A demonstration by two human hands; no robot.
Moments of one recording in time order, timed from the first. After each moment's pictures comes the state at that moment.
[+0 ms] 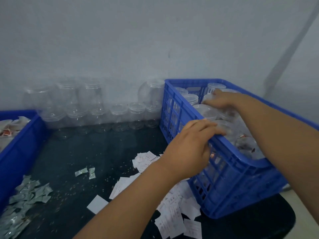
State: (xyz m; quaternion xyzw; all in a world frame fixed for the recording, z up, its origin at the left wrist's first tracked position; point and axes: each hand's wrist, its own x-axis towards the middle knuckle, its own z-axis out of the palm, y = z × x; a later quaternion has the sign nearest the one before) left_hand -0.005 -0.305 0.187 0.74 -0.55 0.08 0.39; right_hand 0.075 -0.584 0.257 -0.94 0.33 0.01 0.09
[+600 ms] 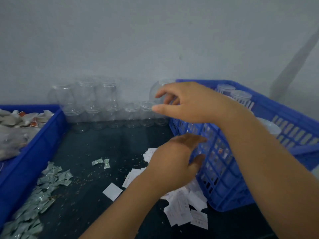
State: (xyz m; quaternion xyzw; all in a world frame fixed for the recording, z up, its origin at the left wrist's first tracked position) left_hand -0.025 -0.236 0.171 0.80 -0.48 0.09 0.35; right_hand -0.015 -0.360 0.310 -0.98 -0.07 -0.09 0.14
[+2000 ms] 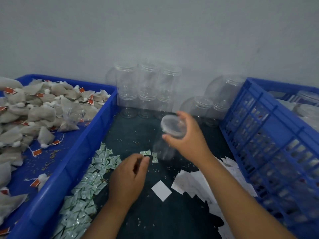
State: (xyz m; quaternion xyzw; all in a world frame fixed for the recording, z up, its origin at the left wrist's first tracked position) left_hand 0.060 -0.031 0.015 0.87 -0.07 0.19 0.46; right_hand 0.103 -0.241 0.103 -0.89 -0.04 -0.17 0.43
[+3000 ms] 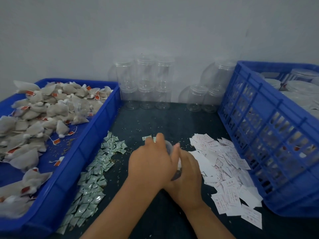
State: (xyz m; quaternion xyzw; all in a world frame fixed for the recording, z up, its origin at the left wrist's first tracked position) left_hand -0.020 -0.092 0.114 0.98 -0.10 0.12 0.09; right_hand -0.038 -0.203 0.003 -0.84 -0.03 -0.34 0.42
